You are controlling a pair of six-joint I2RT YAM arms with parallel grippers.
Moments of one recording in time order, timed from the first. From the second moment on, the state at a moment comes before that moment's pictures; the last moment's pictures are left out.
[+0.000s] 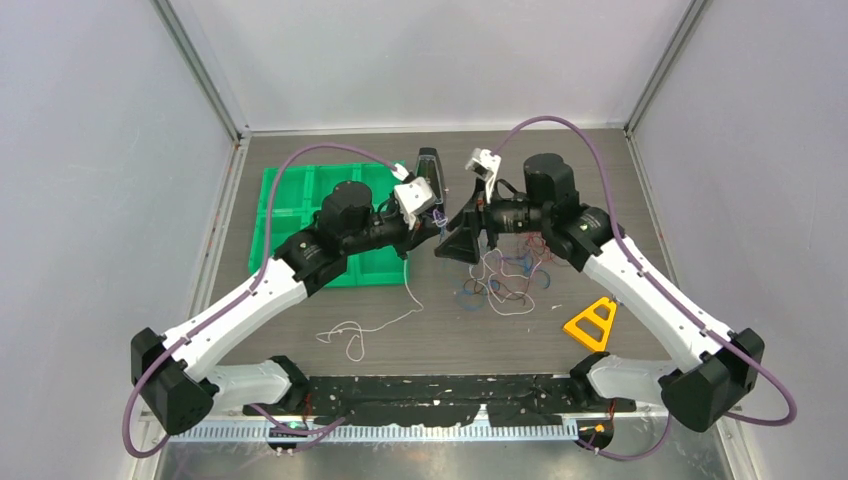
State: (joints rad) left arm -0.75 1.18 1.07 -0.17 0.36 0.15; right arm 0.56 1.19 1.18 -0.37 -0.80 0.11
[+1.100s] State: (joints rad) left arm -0.41 1.01 1.13 -0.33 0.53 0.03; right arm 0.04 1.17 1.05 -0.77 -0.60 -0.38
